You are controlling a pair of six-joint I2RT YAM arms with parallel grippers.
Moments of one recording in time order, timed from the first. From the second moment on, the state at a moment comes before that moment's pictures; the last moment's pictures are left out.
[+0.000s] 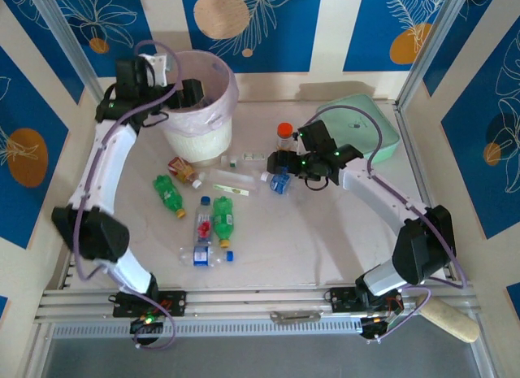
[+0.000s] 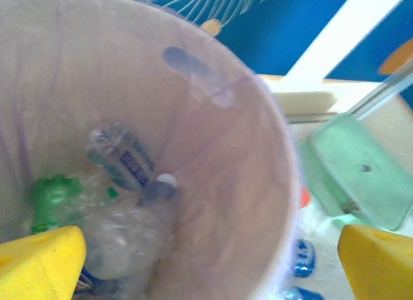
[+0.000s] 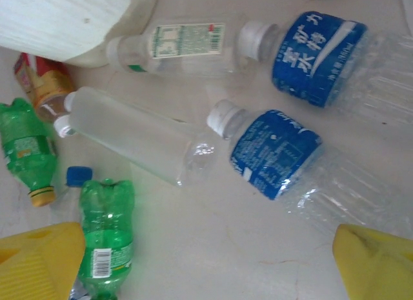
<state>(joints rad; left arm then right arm) -0.14 1.58 1.73 -0.60 0.37 -0.24 0.48 1.50 1.23 -0.65 -0.18 0.54</state>
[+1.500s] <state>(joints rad) -0.32 1.18 0.53 0.25 0.39 -0.73 0.63 2.09 1.71 -1.04 0.08 -0.09</state>
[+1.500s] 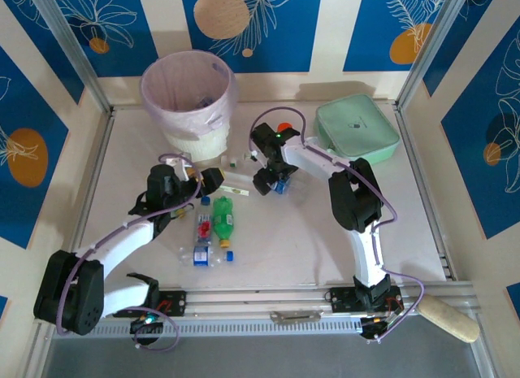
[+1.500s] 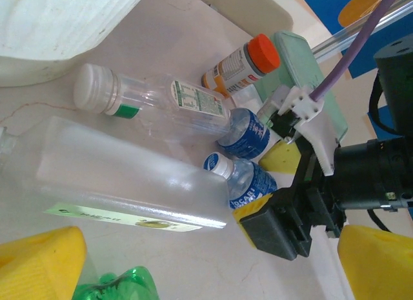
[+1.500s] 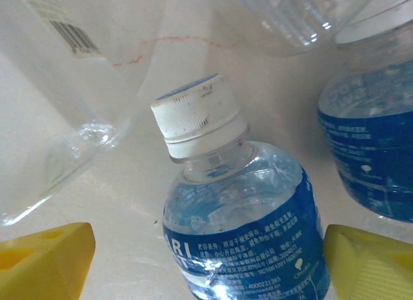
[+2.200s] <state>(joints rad) -0.36 1.24 0.57 0.25 0.38 -0.73 0.66 2.13 1.65 -1.01 0.08 -0.06</state>
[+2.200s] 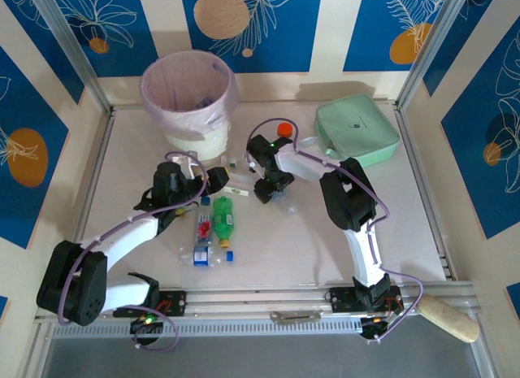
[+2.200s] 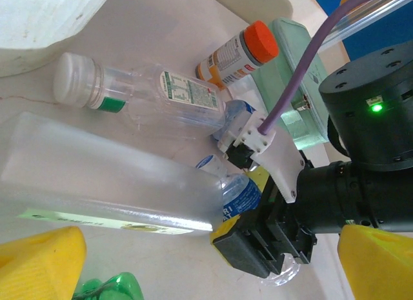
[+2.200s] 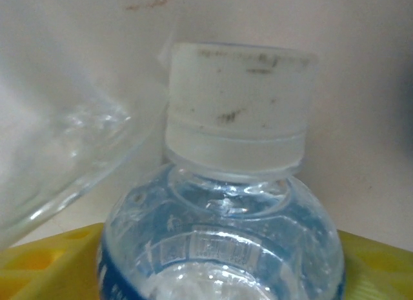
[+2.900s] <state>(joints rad) -0.45 1.30 0.64 0.25 0.37 -0.70 0.55 1.83 1.55 -0.90 -0.10 0.15</state>
